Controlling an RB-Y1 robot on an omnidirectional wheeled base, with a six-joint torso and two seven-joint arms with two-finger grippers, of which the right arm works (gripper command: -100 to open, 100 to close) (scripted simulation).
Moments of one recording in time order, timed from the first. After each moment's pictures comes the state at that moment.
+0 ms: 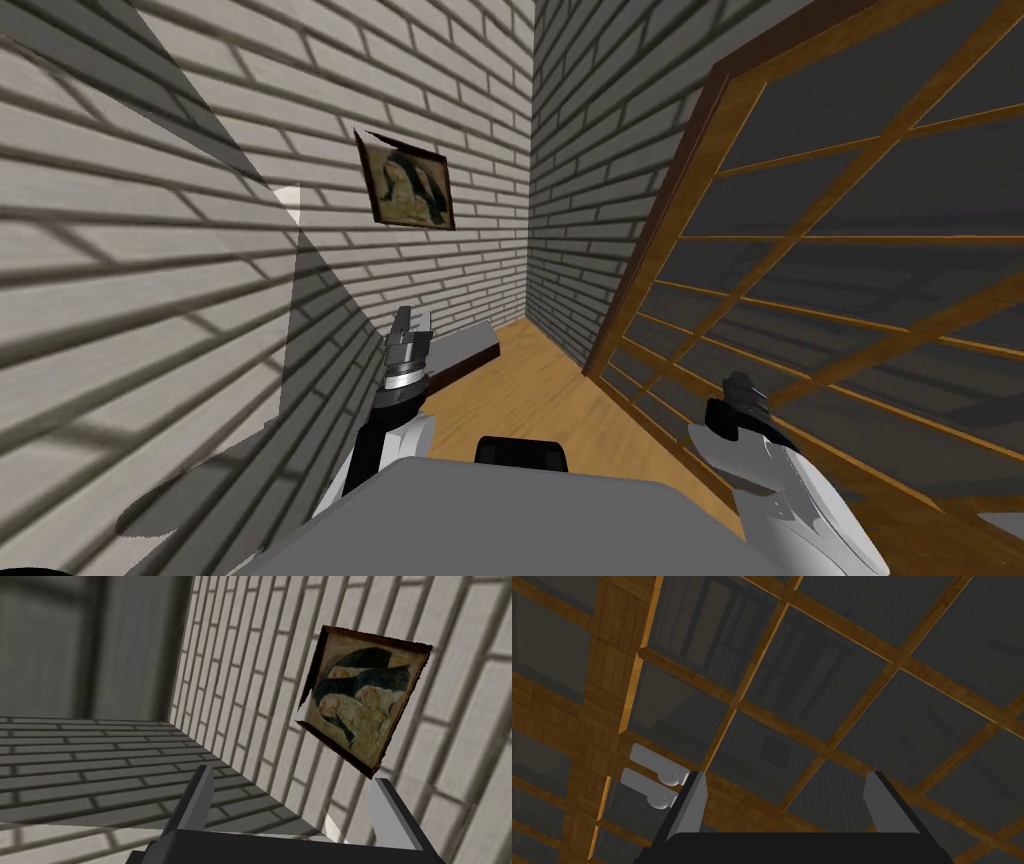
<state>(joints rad) 0.10 -0.14 -0.75 -1.59 0.79 0.34 -0.50</state>
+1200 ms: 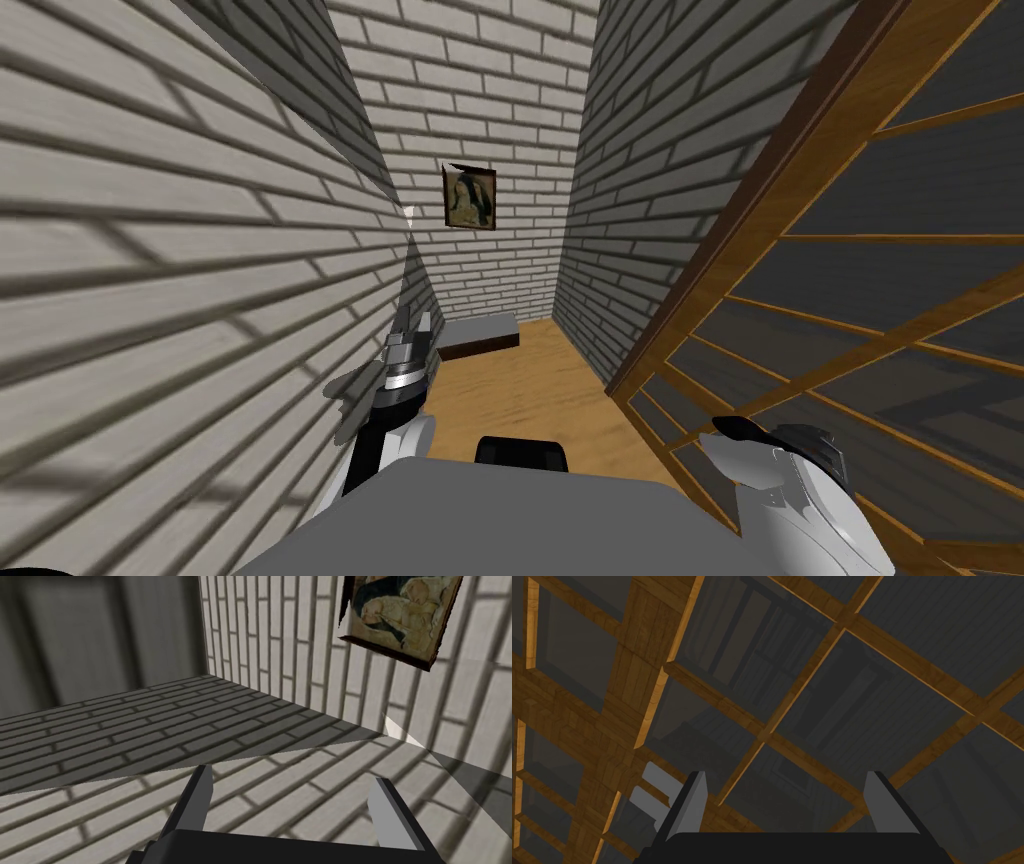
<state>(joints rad) 0.01 -0.14 -0.92 -1.44 0.98 0.56 -0.59</state>
